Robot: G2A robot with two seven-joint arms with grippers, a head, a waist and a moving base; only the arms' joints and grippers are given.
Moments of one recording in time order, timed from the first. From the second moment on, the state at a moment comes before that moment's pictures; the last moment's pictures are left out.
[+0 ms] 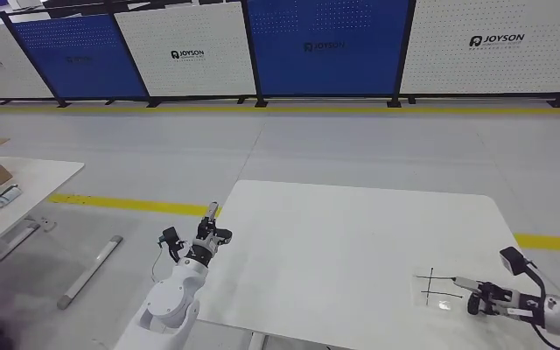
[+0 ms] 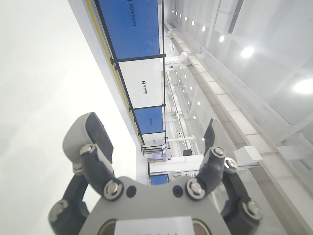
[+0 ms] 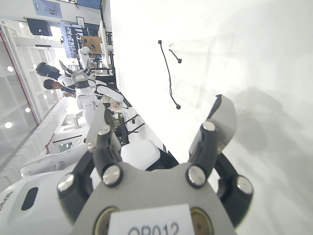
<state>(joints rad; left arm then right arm) 1.73 -1.15 -1.60 -1.80 -0.42 0.00 0.00 -1.26 -0.89 1.52 -1.24 0.08 -0.06 1.35</state>
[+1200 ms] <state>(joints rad) 1.73 -1.15 -1.60 -1.80 -0.42 0.00 0.00 -1.23 -0.87 1.46 -1.18 0.09 -0.07 1.34</state>
